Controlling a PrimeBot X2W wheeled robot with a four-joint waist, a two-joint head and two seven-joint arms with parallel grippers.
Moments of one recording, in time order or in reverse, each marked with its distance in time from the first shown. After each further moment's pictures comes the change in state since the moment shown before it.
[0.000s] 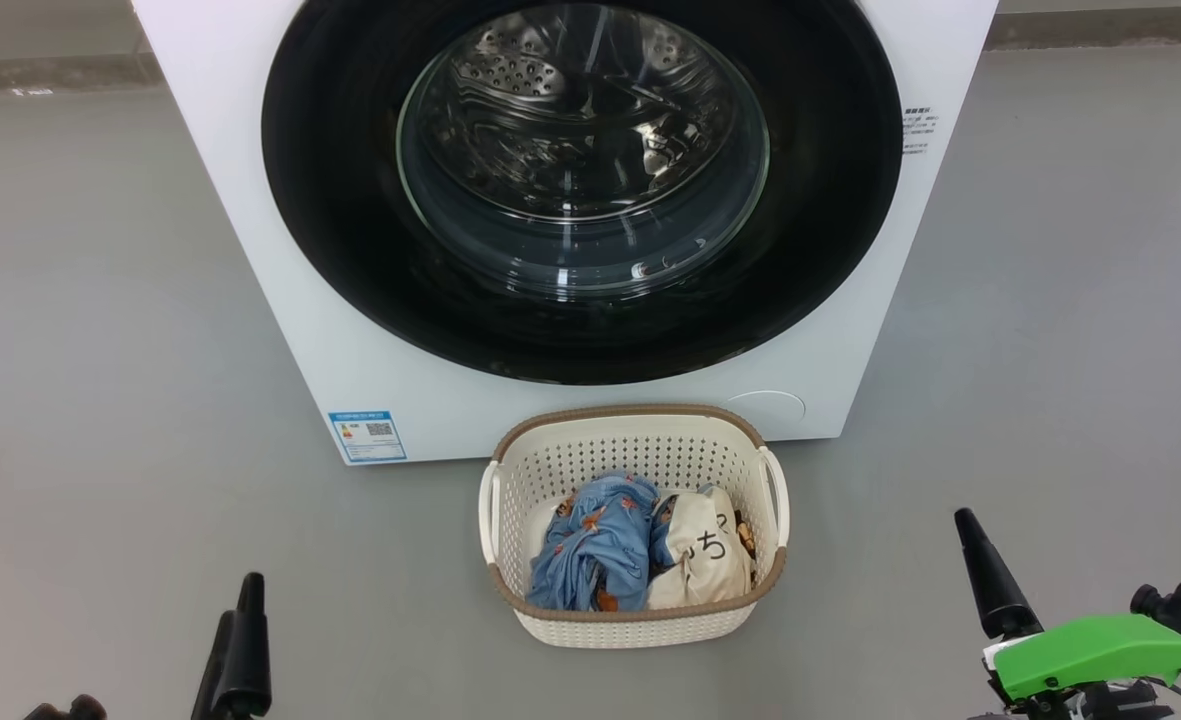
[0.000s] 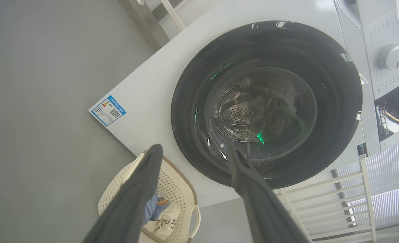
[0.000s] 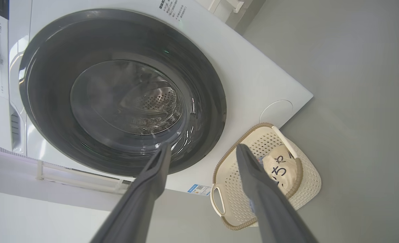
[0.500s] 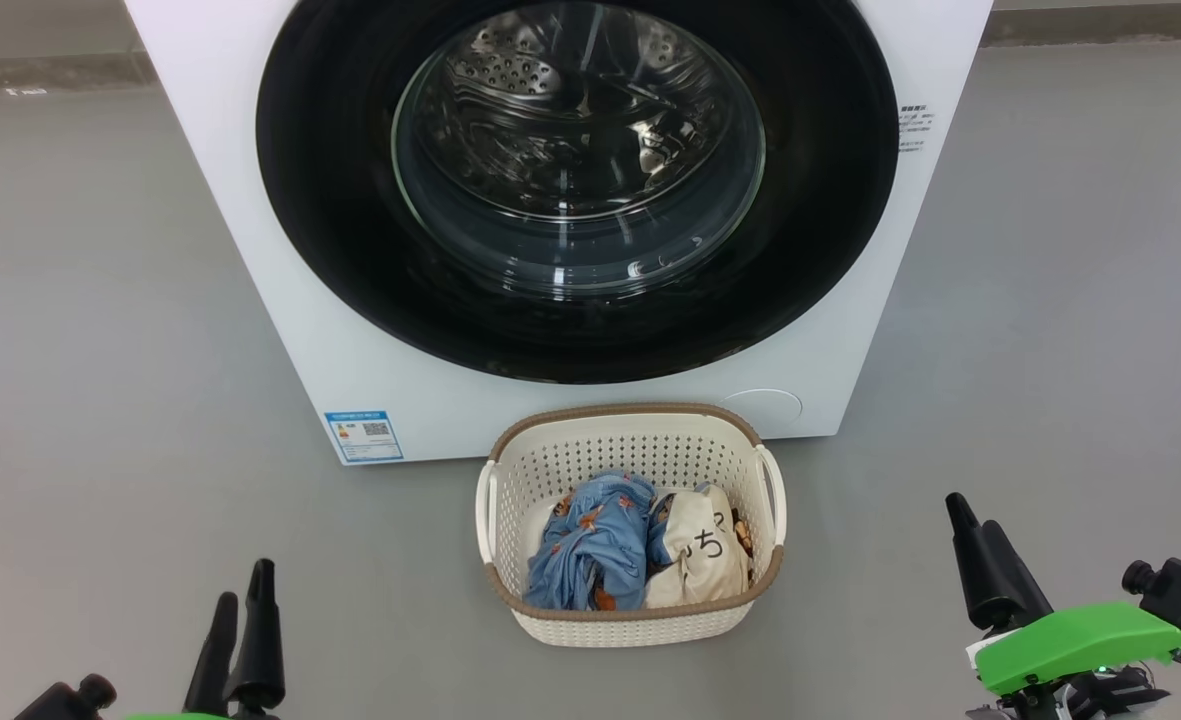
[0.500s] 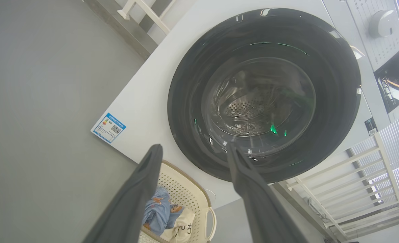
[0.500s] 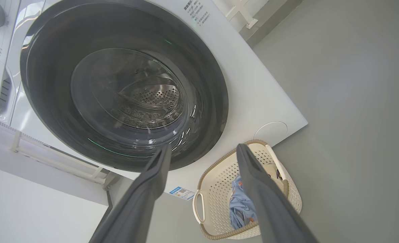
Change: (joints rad) left arm -0.004 0.019 -0.034 -0.019 0.150 0.000 -0.044; right arm -0.012 -0.014 0.026 -0.020 -0.185 0.000 -0.040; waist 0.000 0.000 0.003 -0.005
